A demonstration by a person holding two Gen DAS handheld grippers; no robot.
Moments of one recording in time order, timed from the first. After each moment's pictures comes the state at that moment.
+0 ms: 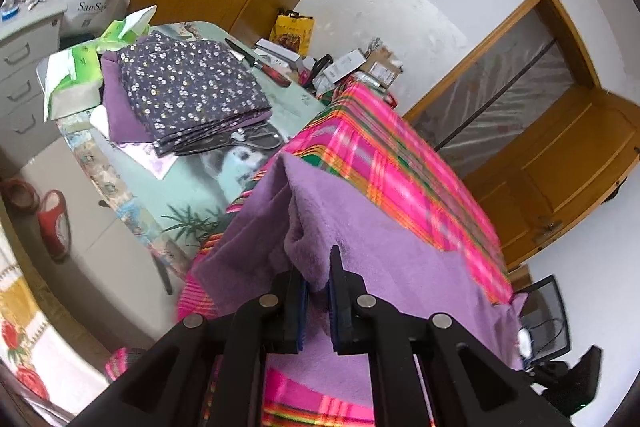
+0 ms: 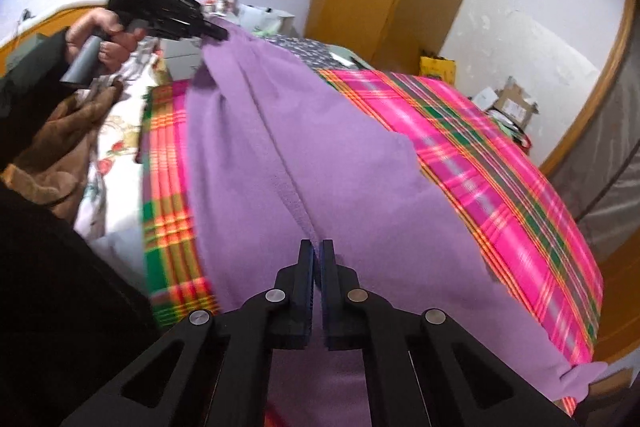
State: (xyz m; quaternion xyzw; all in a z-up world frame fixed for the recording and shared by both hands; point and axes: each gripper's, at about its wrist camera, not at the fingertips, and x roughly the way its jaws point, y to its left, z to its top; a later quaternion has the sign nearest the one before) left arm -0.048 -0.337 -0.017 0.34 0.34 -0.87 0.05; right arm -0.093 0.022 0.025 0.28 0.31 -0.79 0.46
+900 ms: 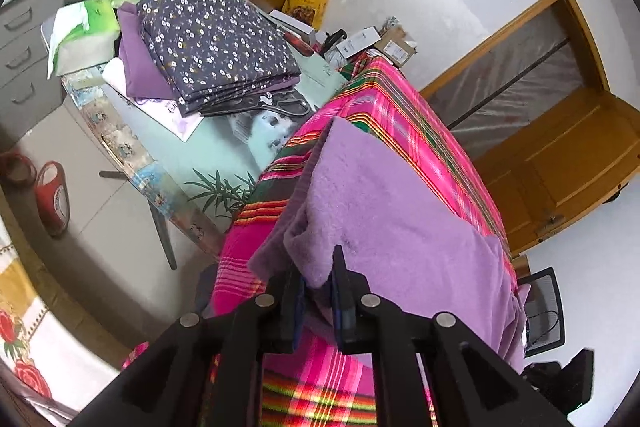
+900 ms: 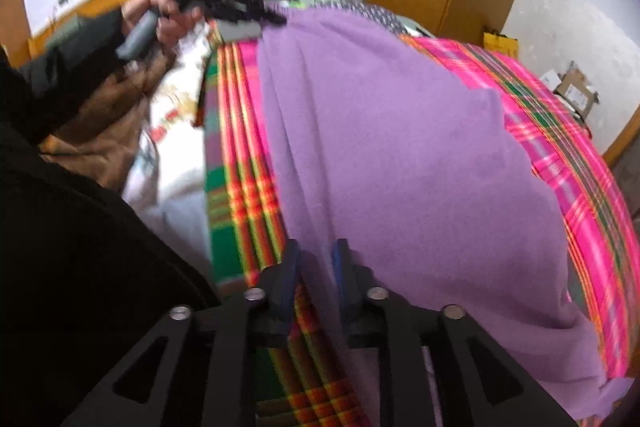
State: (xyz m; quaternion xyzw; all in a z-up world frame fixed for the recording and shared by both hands) left arm -0.038 -0.370 -0.065 0.37 0.37 -0.85 0.03; right arm -0.078 -0.003 -0.001 0.34 0.29 -0.72 0.53
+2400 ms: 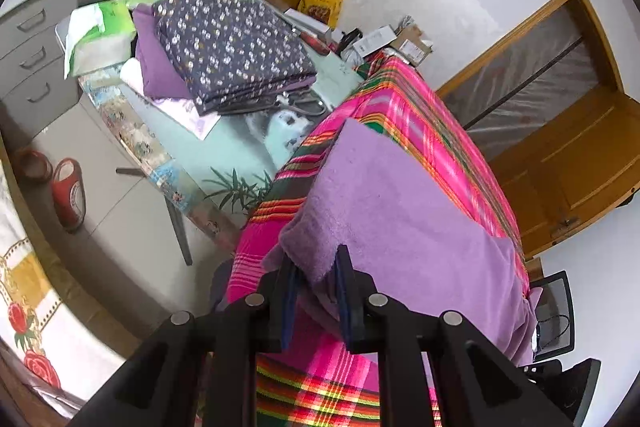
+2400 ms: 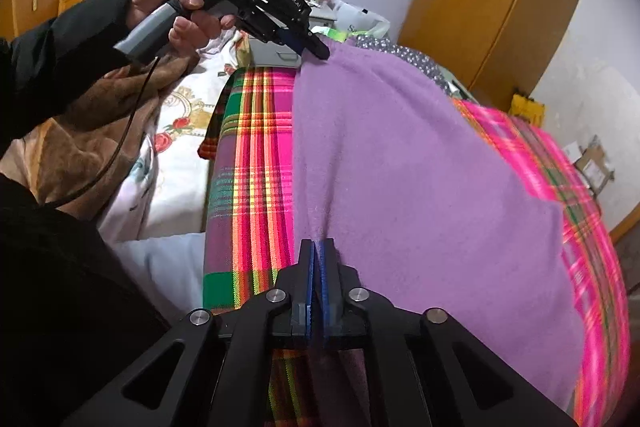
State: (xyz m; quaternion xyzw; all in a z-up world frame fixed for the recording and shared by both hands) left arm -0.038 -0.372 -0.059 0.38 0.37 -0.85 0.06; right arm -0.066 -0.085 -0.017 0.25 0.35 -0.71 0.57
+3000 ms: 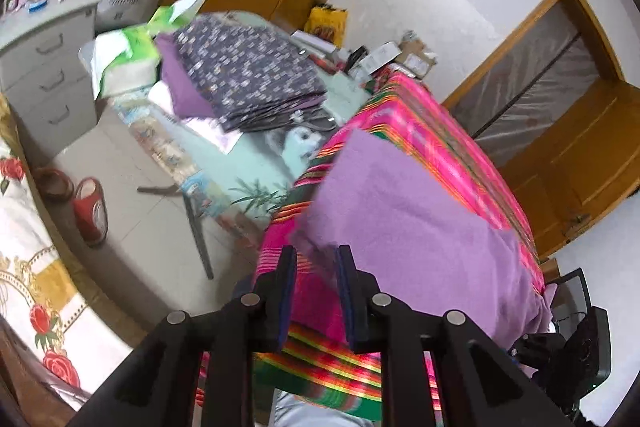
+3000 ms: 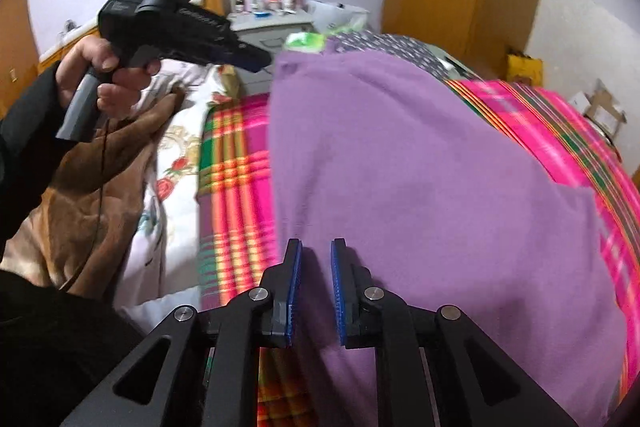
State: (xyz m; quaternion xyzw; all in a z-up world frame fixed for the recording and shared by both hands) left arm -0.004 -0.356 -0.041 0.35 0.33 -0.87 0.09; right arm -0.090 -0.122 -0.017 0.32 0.27 -0.71 0.58
